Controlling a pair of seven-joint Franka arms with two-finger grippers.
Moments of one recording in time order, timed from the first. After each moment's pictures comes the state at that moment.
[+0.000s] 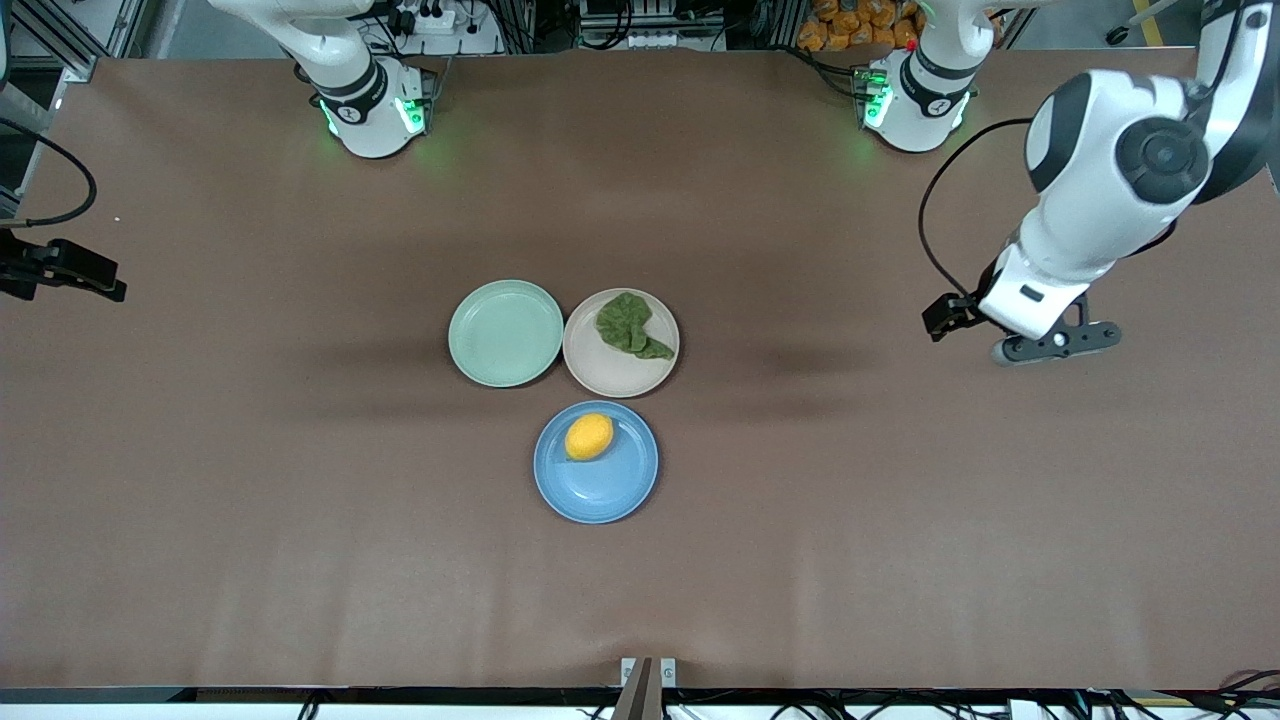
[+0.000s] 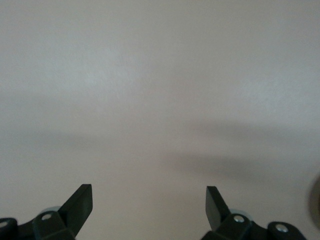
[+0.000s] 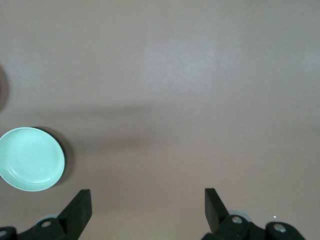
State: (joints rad) left arm 0.00 0.00 -0.21 -2.00 0.04 2.05 -0.36; right arm -0.02 0.09 -0.08 -1.49 -0.04 1.53 -0.08
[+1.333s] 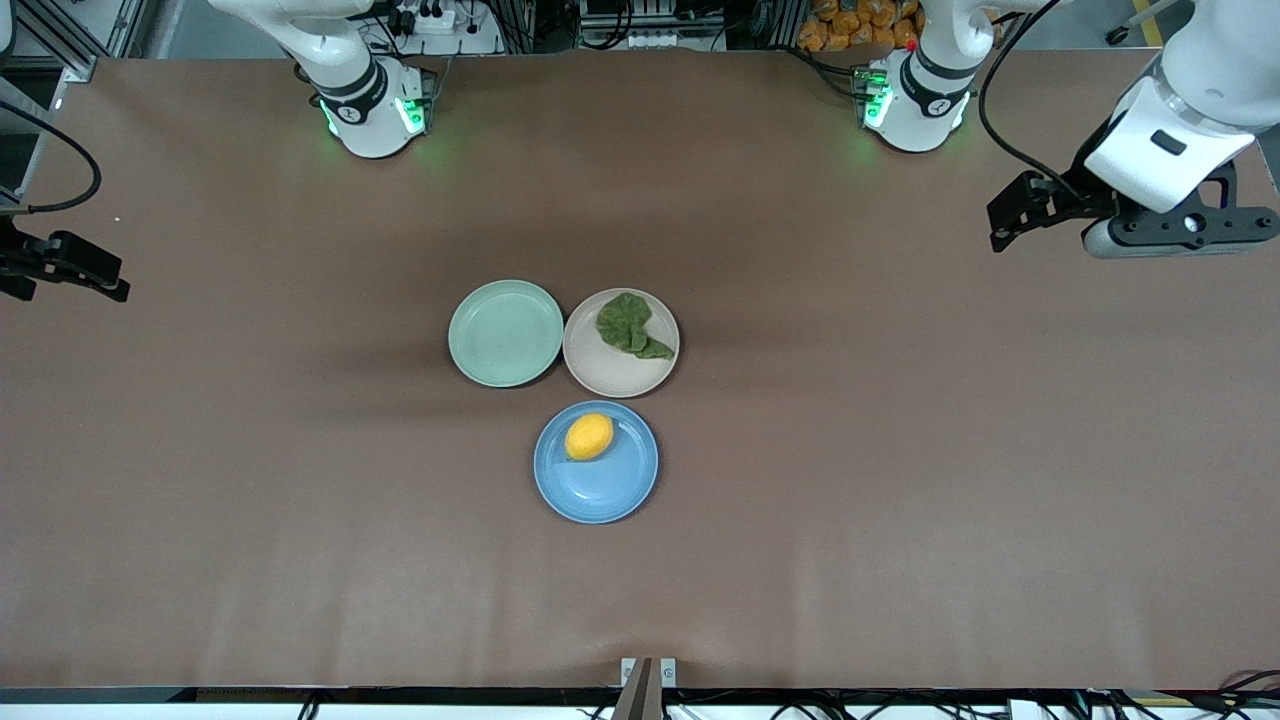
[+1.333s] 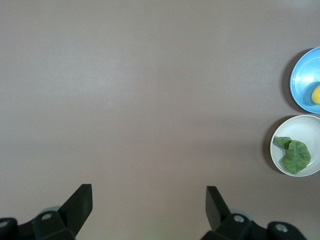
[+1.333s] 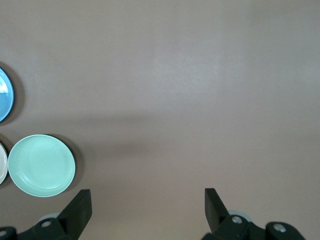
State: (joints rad) left arm -0.14 -0.03 -0.08 -1.56 -0.01 1.55 -0.25; right arm -0.01 0.09 -0.05 -1.45 -0.04 1.53 -0.05
